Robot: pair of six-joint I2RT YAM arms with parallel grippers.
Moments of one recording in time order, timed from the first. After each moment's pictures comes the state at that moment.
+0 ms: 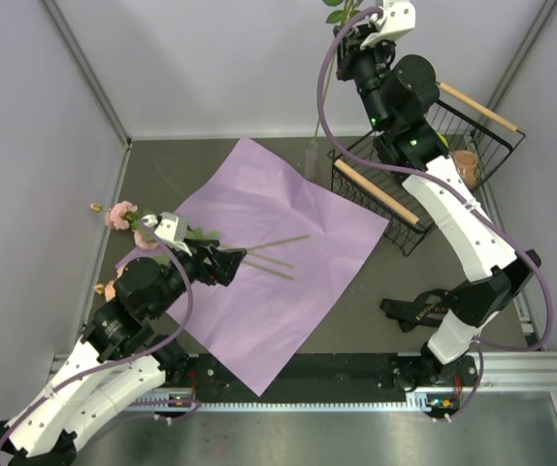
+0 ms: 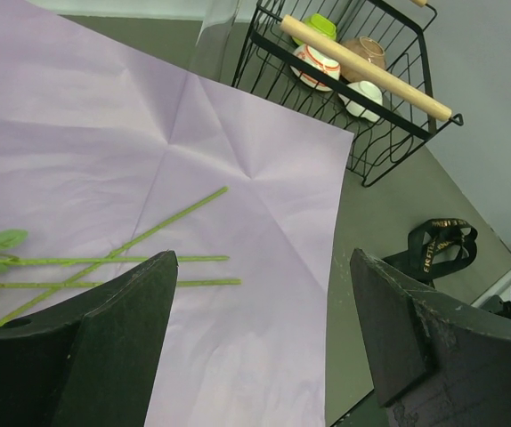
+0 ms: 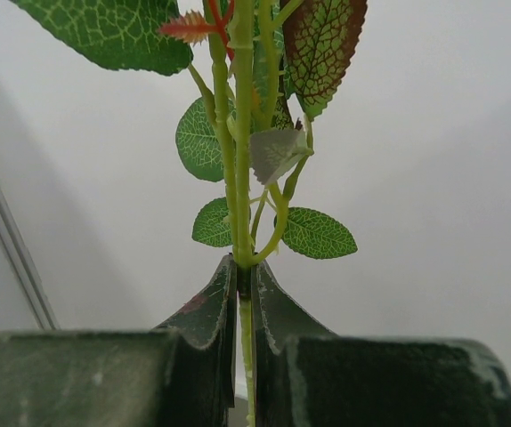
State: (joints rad) left arm -0.70 0.45 0.71 -0.35 -0.10 -0.42; right arm 0.57 1.68 2.00 0.11 0.22 -0.07
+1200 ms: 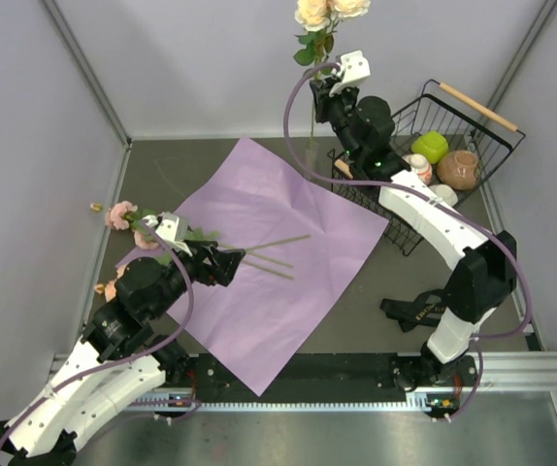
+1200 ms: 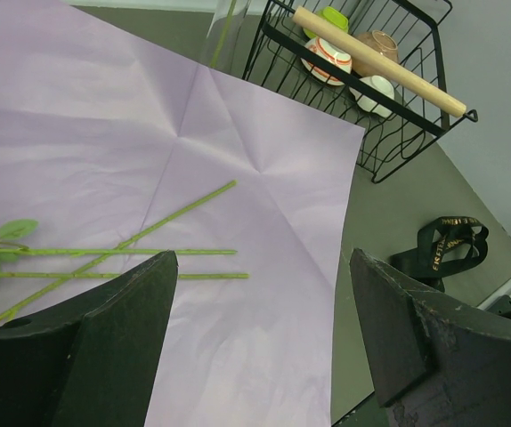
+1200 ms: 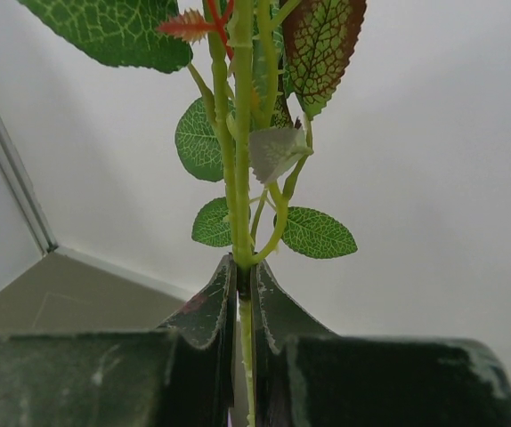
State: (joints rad) left arm -0.71 0.45 0.71 -0.38 -0.12 -0.42; right arm 0.57 1.70 1.63 0.34 0.16 -0.06
